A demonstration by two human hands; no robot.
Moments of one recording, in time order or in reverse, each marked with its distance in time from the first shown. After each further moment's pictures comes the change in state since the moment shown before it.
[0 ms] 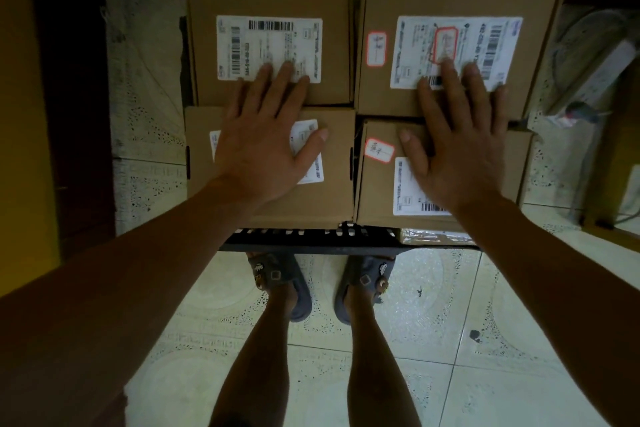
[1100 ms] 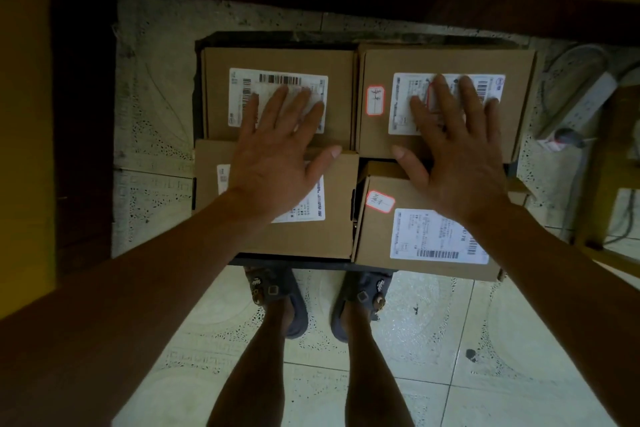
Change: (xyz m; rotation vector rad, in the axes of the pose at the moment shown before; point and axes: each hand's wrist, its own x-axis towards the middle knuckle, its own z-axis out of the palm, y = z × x) left_hand 0.003 0.003 -0.011 0.023 -0.095 0.022; right_hand 0.020 -0.004 -0.021 0.002 -0.154 -0.043
